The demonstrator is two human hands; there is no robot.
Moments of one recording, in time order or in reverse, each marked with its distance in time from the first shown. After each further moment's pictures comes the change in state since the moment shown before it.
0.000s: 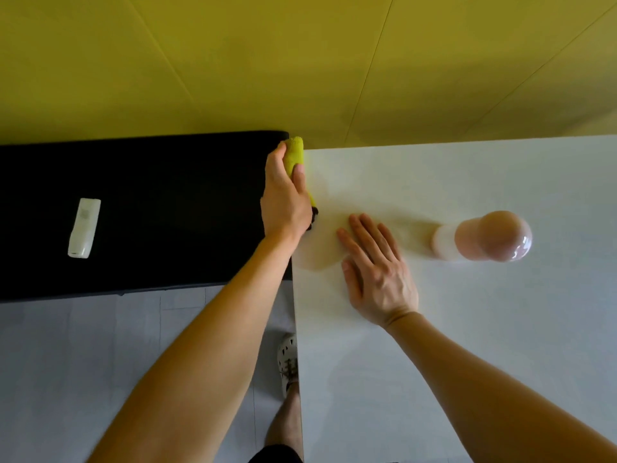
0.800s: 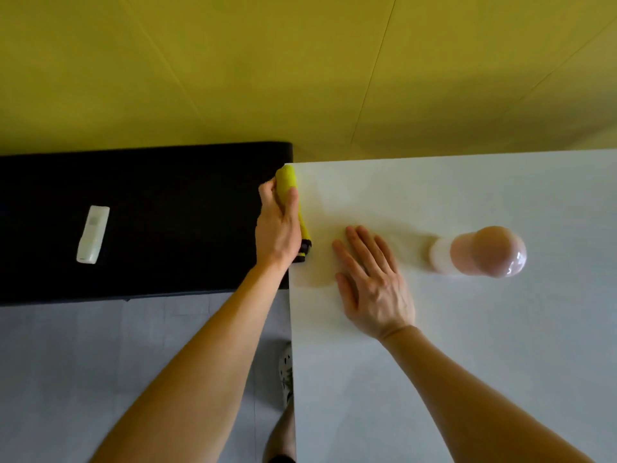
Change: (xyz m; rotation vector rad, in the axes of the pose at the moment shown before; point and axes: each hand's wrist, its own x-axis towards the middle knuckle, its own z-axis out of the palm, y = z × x) left_hand -0.026 -0.008 -0.015 -0.081 -0.054 -0.169; right_hand -0.001 0.000 0.003 -0.006 -0.005 0.000
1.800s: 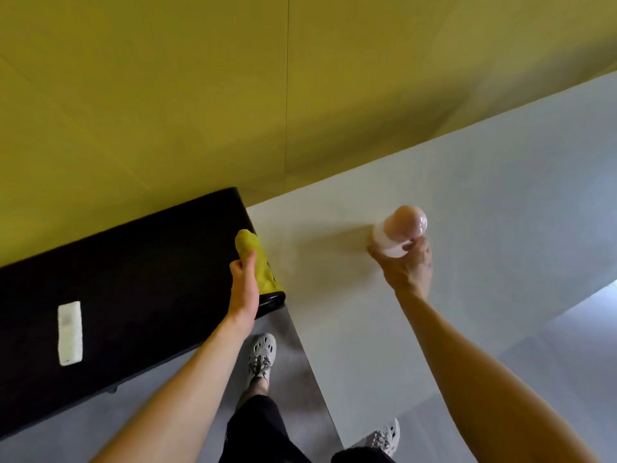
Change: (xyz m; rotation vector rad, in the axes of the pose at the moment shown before) left_hand -0.025 -0.020 -0.065 -0.400 -0.471 -0.463; right_hand -0.020 0.004 -0.085 0.232 0.353 1.382
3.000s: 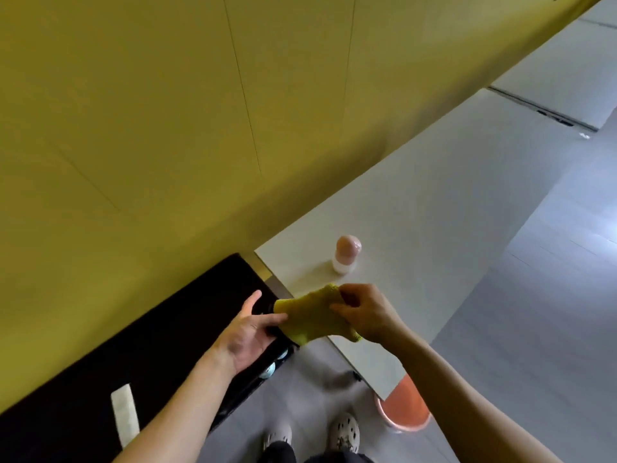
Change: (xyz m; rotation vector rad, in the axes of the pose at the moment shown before) left_hand -0.152 0.073 -0.101 0.083 -0.627 -0.173; right_hand -0.251 -0.059 -0.095 0.094 -0.456 -0.256
